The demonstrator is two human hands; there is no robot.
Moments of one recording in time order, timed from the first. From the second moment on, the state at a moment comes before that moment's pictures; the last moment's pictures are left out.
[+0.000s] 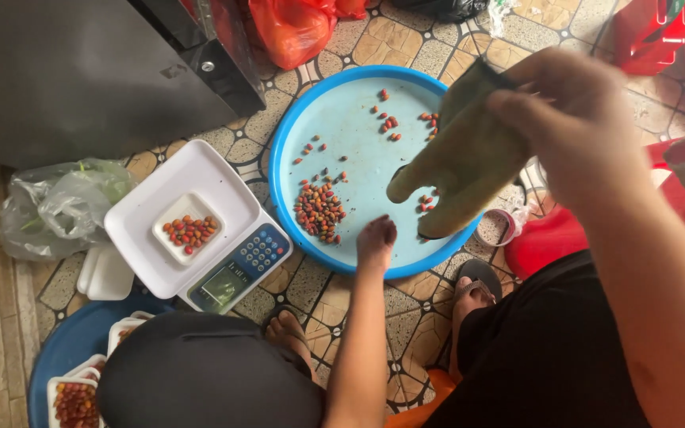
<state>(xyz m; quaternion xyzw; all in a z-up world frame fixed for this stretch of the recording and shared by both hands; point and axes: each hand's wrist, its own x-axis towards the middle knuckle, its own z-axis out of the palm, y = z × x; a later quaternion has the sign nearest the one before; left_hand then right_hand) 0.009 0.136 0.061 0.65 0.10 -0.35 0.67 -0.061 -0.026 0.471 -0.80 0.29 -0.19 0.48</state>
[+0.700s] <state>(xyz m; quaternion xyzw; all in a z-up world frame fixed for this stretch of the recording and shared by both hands) 0.037 0.213 0.281 0.37 0.14 -0.14 0.91 0.029 0.107 0.341 -0.86 0.07 -0.05 0.50</state>
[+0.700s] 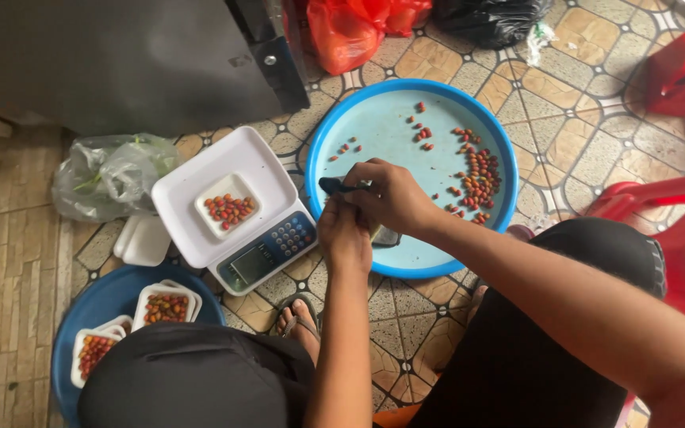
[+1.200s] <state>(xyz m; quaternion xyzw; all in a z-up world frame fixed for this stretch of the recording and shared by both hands) 0.038 0.200 0.286 0.36 0.12 -0.12 0.92 0.024 0.104 0.355 -0.72 0.17 -0.06 0.67</state>
